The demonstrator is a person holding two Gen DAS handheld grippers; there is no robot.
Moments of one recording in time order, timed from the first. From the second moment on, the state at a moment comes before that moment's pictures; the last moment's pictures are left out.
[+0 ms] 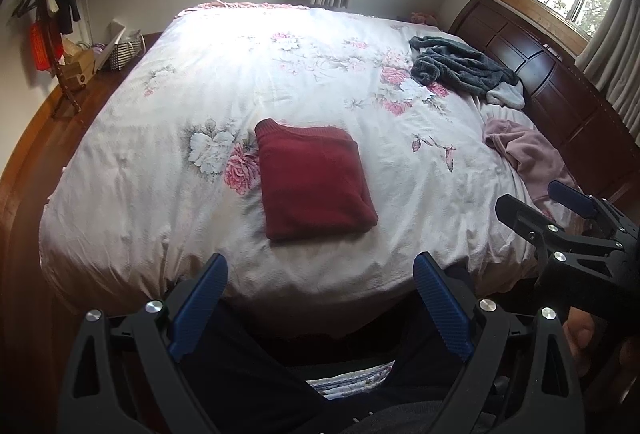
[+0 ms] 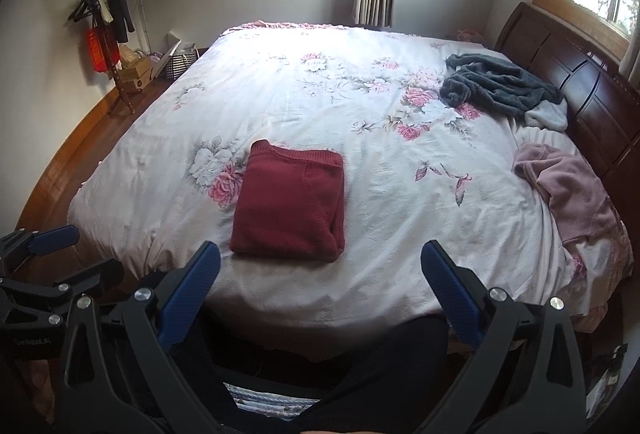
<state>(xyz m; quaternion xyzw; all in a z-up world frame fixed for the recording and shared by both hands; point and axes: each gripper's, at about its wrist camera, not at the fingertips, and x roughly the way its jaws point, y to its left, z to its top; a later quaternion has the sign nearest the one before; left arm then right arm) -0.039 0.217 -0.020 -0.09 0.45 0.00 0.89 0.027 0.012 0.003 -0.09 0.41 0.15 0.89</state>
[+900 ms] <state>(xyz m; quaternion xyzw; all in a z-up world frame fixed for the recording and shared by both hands) -0.040 0.215 -0.021 -0.09 0.46 0.01 0.88 0.027 0.015 0.002 -0.09 0.41 0.15 0.89</state>
